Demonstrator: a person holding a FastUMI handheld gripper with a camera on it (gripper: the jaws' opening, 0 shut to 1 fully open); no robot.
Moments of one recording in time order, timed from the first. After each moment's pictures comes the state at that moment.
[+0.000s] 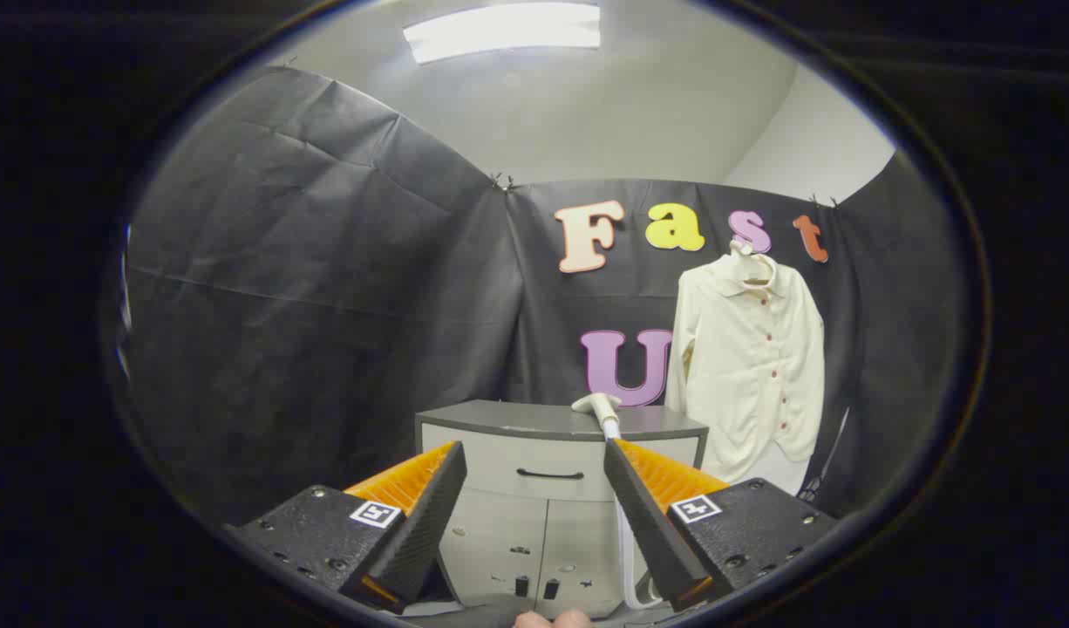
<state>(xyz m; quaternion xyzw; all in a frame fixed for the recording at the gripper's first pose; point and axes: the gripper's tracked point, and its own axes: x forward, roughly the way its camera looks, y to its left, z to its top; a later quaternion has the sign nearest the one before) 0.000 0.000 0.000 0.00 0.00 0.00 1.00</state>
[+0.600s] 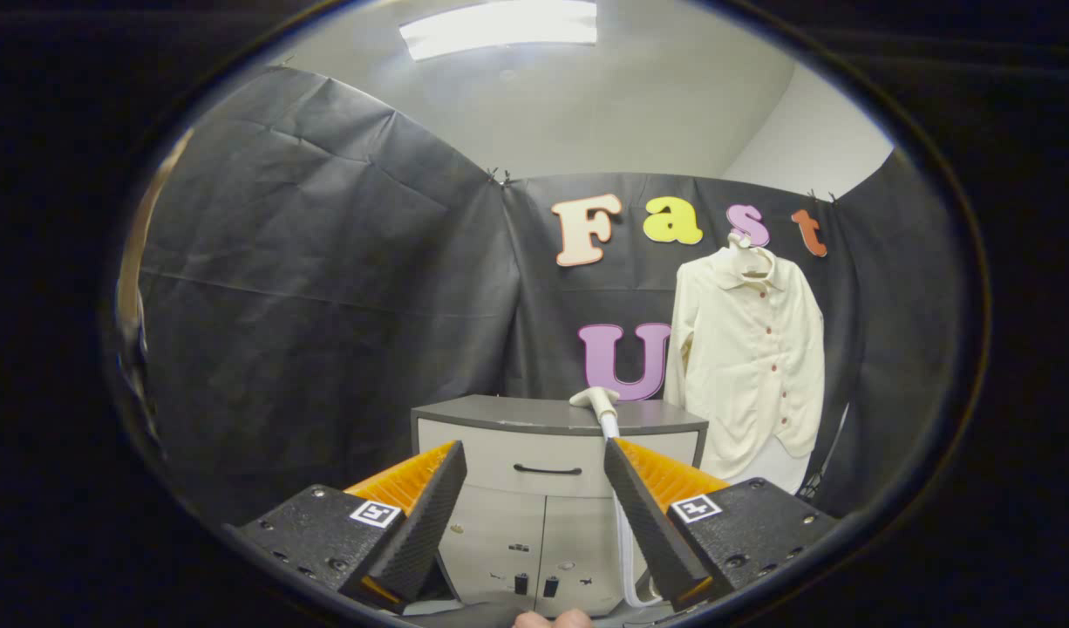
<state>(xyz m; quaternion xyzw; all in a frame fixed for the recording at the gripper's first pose) 0.002 -0.009 -0.002 0.00 0.00 -0.01 1.00</state>
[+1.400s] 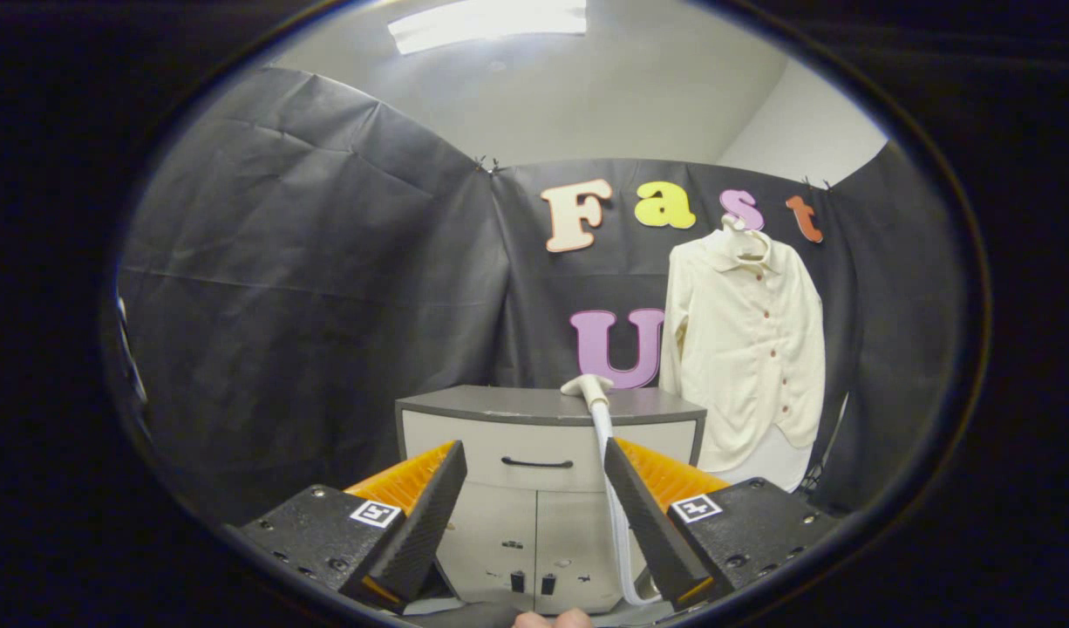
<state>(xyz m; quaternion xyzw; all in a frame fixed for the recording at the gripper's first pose) 0.029 -0.033 -0.026 0.00 0.03 -0.02 1.00</state>
